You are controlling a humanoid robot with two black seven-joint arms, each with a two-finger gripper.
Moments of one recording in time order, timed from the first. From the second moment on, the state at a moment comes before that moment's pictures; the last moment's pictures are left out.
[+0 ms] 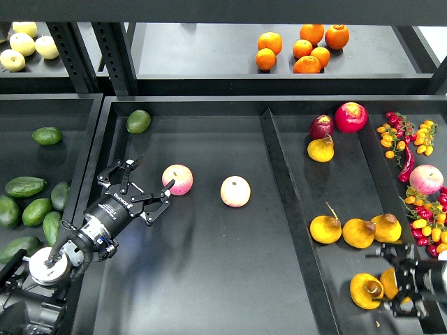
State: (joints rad) left arm -0.16 0.00 -1.42 -0.94 0.00 -0.49 0.45; right arm 0.53 -0.71 0.51 0.88 0.13 0.58 -0.49
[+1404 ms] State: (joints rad) left arm -0.16 0.00 -1.41 -0.94 0.00 -0.49 0.40; right arm 0.53 0.01 1.12 0.61 -0.20 0.58 -0.10
